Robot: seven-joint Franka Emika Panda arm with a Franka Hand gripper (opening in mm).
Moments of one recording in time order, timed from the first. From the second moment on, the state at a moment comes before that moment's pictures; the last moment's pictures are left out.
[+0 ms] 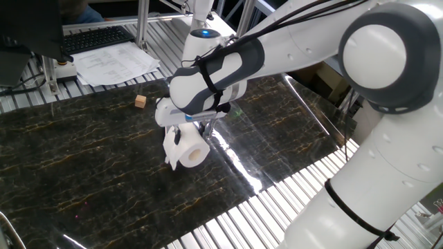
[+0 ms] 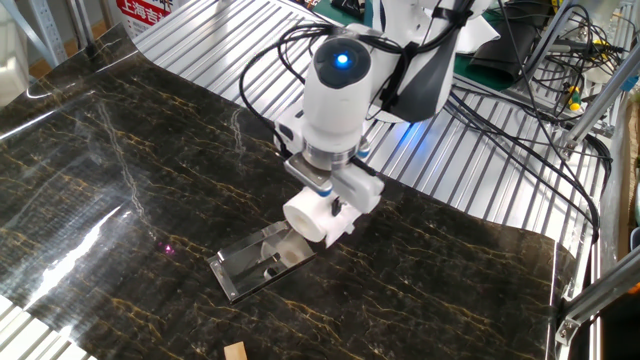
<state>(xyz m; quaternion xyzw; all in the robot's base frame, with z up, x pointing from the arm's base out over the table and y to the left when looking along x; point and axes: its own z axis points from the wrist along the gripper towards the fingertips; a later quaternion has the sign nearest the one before) 0.438 0.040 0.157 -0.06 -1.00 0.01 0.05</state>
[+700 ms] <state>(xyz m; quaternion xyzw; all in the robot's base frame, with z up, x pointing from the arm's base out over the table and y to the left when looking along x) 0.427 0.050 0.161 0.03 -1.00 0.00 0.05</state>
